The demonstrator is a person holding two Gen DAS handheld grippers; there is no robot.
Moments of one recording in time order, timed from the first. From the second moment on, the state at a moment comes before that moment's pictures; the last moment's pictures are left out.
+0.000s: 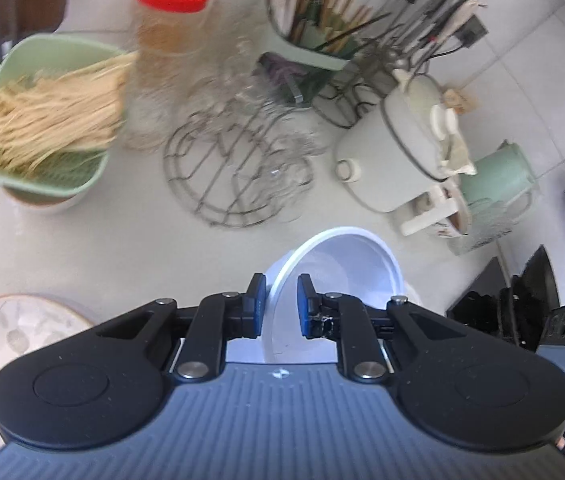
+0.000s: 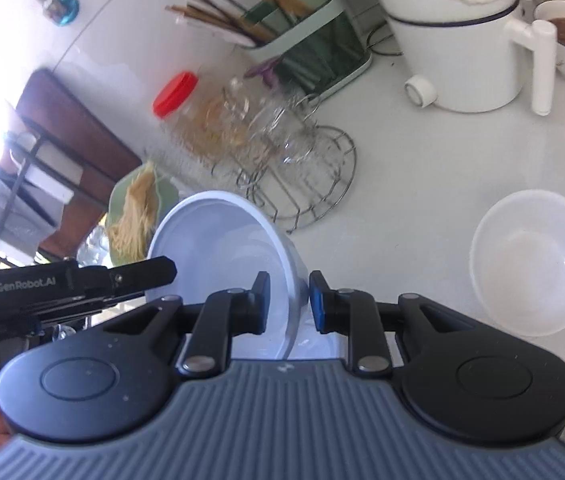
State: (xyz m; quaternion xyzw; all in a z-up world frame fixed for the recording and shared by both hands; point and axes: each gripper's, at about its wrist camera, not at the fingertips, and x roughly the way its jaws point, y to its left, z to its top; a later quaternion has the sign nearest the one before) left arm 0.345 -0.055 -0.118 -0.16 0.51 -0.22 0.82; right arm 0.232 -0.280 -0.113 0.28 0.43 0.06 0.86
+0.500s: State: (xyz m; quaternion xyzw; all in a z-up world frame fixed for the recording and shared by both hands) left arm 0.327 -0.054 -0.184 -0.10 0.57 -0.17 0.80; right arm 0.238 -0.245 -0.159 0.22 0.51 0.06 0.83
